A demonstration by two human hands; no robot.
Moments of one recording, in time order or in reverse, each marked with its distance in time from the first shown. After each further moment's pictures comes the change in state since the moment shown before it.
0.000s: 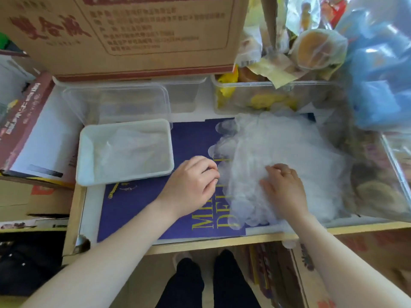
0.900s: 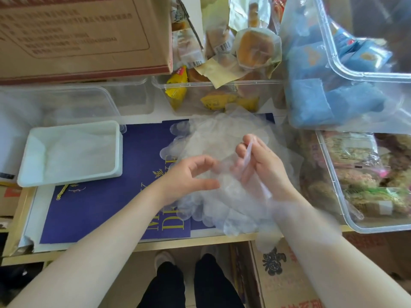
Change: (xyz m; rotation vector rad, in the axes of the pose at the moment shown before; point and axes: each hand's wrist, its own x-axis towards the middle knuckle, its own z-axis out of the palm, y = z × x) left_hand 0.077 0.082 0.045 -1.057 -0.319 -0.537; right_hand 0.012 0.011 -0.112 2.087 -0.345 0.261
